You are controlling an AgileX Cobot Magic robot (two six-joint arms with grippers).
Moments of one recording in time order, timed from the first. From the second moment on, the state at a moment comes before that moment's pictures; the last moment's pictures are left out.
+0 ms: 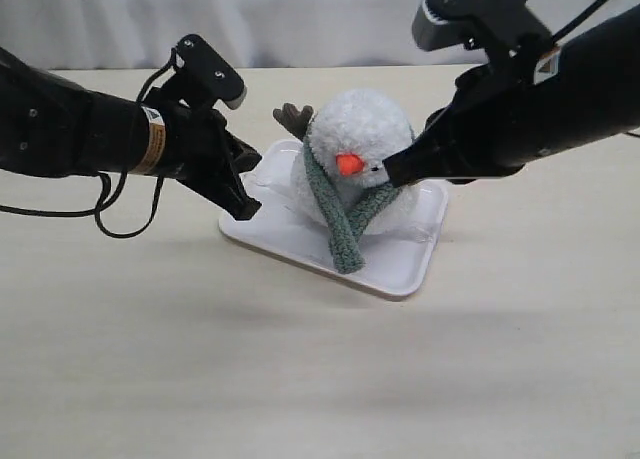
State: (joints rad) left arm -0.45 1.74 -0.91 1.60 -0.22 -1.20; right arm 0.47 1.35 -1.00 0.21 0.66 -0.16
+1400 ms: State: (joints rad) left arm -0.45 0.67 -0.58 1.38 -0.09 -1.30; right arm 0.47 0.65 -0.80 0.21 0.47 -0.17
